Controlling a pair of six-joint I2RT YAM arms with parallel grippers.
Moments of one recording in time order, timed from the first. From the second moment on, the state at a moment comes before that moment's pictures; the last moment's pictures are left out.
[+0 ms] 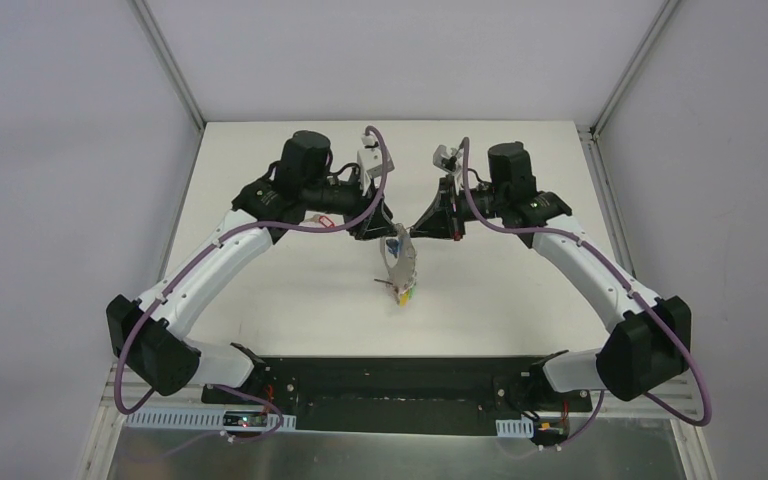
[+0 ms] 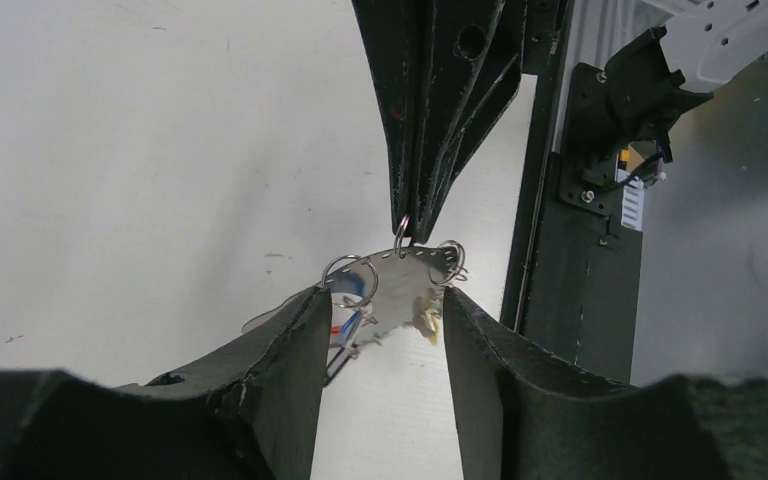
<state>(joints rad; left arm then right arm) -0.57 1.34 1.34 -0.50 0.73 0.13 0.46 1.37 1.17 -0.38 -1.07 -0.13</state>
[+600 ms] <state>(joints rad) -0.60 1.35 1.30 -0.44 0.81 0.12 0.46 1.37 1.08 -0.08 -1.19 0.17</state>
